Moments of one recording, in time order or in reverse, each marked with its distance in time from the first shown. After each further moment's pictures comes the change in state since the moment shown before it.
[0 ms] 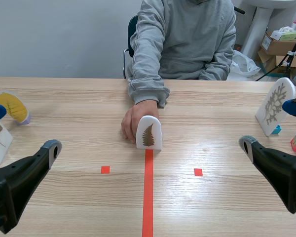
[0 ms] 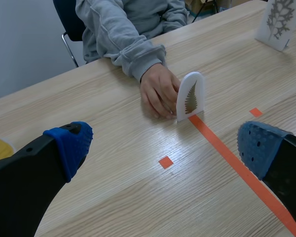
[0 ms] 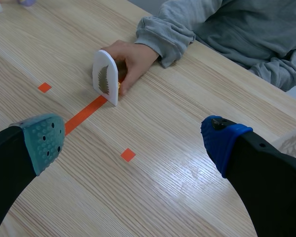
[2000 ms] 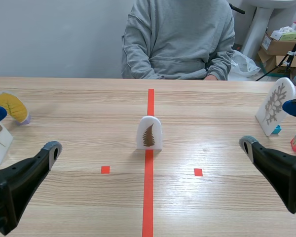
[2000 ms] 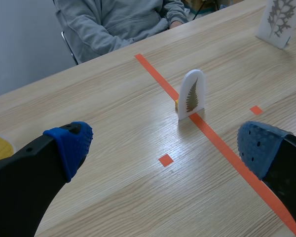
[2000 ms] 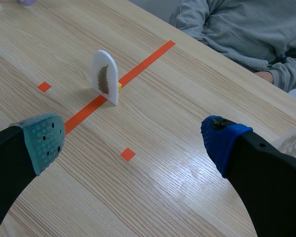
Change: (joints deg) left arm 0.0 0.0 0.0 0.0 0.0 0.0 0.5; right arm 0.0 0.0 0.0 -0.1 0.0 0.0 0.0
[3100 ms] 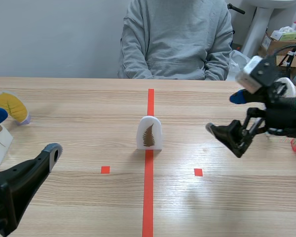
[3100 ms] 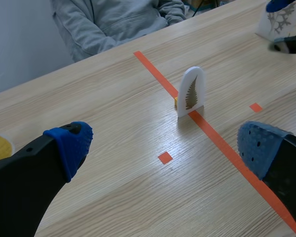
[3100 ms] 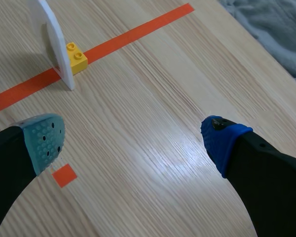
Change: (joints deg) left arm 0.0 0.0 0.0 0.0 0.0 -0.2 0.7; right arm 51.5 10.5 -39.3 -41.3 -4.2 -0.9 -3.9
